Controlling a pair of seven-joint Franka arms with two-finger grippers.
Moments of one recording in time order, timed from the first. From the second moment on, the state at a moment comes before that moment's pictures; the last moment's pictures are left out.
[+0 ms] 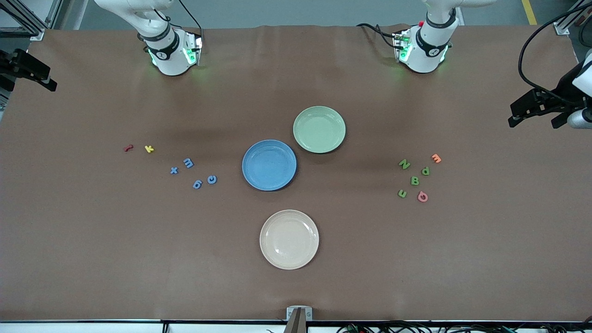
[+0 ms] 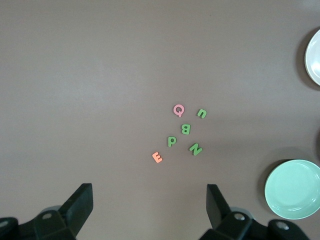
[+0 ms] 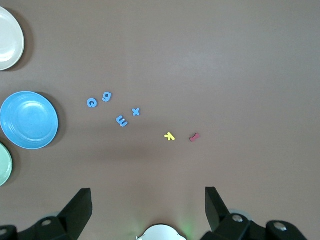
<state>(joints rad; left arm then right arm) -0.05 -0.04 0.02 -1.60 -0.02 1.62 0.01 -0.01 -0.14 -0.05 -1.57 0.02 1.39 -0.02</state>
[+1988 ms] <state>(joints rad) -0.09 0.31 0.00 -1.88 -0.02 2.05 -0.04 -0.02 0.14 -0.05 -1.58 -0.05 1.58 -0.05</state>
